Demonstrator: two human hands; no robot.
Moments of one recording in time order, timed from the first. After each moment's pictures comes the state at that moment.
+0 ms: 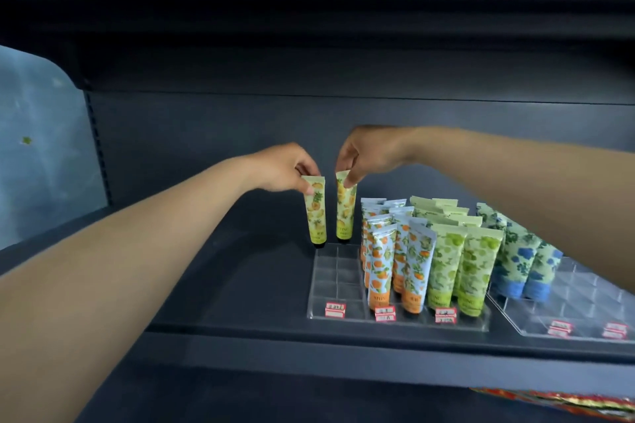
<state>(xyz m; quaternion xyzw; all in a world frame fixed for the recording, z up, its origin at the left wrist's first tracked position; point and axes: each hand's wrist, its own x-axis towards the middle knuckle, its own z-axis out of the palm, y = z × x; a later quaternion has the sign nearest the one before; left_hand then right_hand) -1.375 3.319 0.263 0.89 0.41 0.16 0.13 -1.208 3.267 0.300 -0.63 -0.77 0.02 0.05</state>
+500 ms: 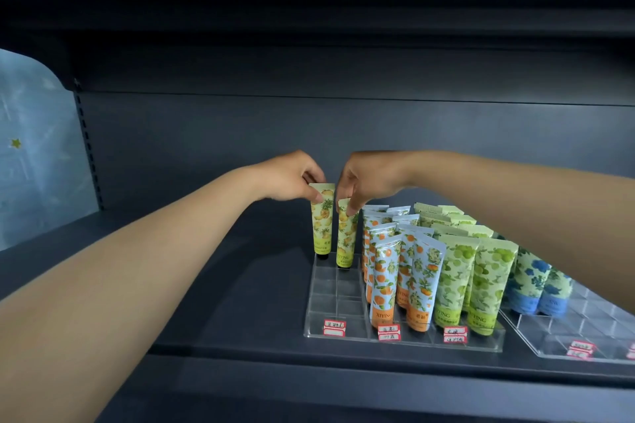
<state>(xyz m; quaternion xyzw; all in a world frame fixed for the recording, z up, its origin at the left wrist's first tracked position) -1.358 3.340 0.251 0.89 0.39 0.17 0.15 -1.201 3.284 0.275 -0.62 -0.78 0.04 0.00</state>
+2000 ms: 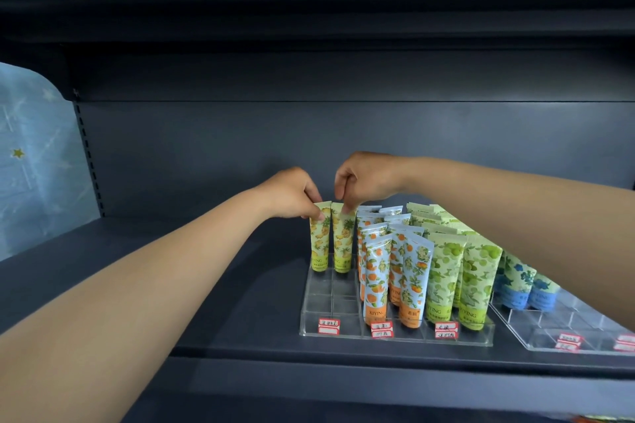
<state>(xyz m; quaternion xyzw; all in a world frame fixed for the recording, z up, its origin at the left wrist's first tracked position) -1.347 3.321 0.237 0.86 0.46 0.18 0.15 -1.195 3.278 0.270 -0.63 -0.77 0.06 0.10</state>
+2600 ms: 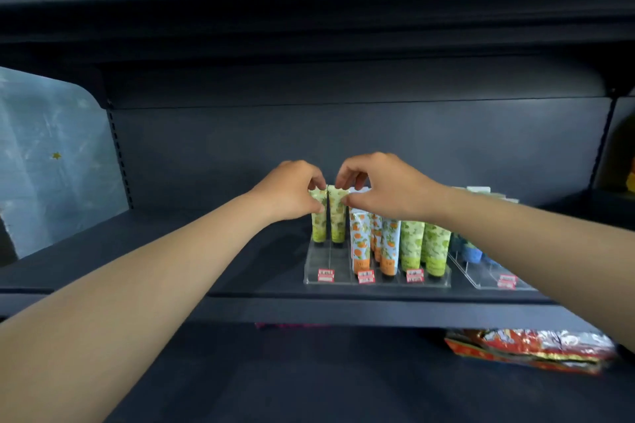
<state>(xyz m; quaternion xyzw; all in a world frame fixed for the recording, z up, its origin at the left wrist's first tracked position) -1.372 3.225 0.240 0.87 0.43 0.23 0.02 -1.214 3.150 0.251 -0.55 -0.78 -0.03 0.28</state>
